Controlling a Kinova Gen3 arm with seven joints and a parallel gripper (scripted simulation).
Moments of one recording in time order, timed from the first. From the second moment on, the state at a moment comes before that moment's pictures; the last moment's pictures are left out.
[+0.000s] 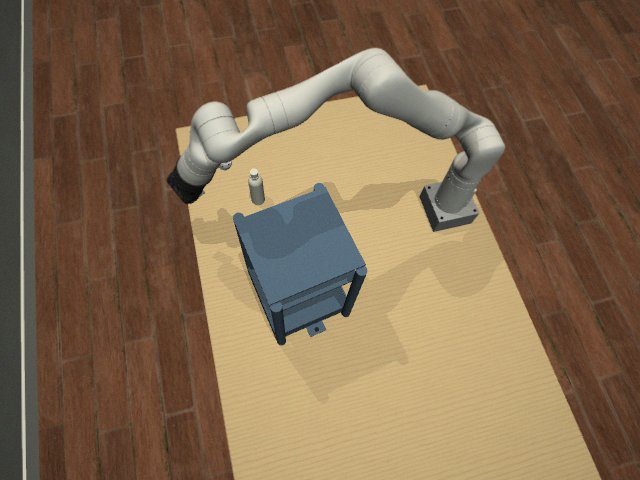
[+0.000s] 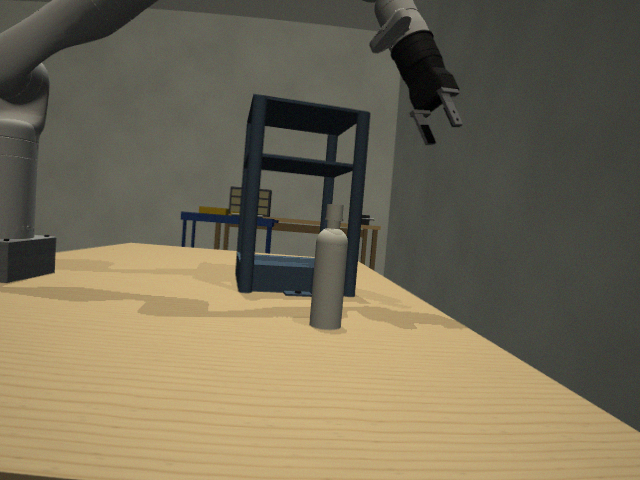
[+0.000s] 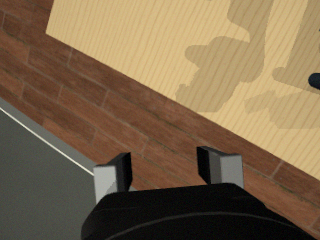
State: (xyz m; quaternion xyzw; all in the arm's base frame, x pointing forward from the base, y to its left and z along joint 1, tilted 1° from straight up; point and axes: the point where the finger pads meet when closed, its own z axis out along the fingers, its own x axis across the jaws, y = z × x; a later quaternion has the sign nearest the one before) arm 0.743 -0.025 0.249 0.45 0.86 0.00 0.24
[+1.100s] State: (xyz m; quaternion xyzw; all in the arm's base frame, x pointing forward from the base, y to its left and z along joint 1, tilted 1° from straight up) arm 0.721 -0.049 0.255 0.48 0.85 -0.01 0.20
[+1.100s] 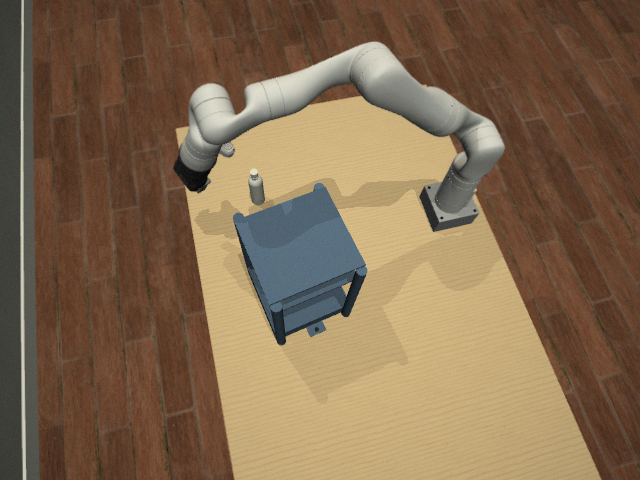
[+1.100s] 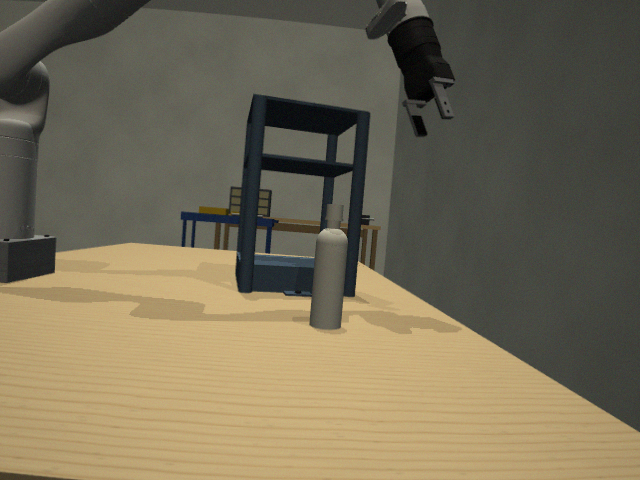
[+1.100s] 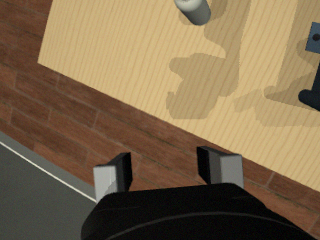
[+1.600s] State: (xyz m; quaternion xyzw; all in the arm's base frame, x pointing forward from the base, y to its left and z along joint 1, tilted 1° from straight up) arm 0.710 -0.058 0.258 0.50 0.85 -0.01 0.19
